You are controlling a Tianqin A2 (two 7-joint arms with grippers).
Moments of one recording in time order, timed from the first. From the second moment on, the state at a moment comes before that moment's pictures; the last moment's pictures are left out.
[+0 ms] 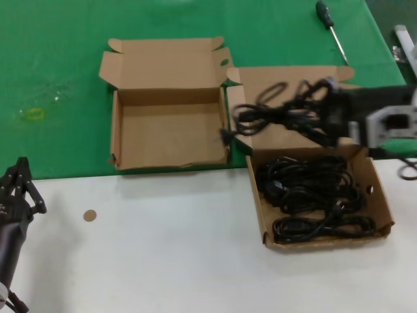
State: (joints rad) left arm 0.00 -0.30 1.60 -1.60 -1.80 0.00 0.00; right arm 0.76 0.78 -1.92 1.34 1.58 -0.99 -0.57
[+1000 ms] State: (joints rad) left arm 0.00 -0.30 1.60 -1.60 -1.80 0.00 0.00; right arm 0.96 0.23 -2.07 0.81 1.49 -0.72 -0.83
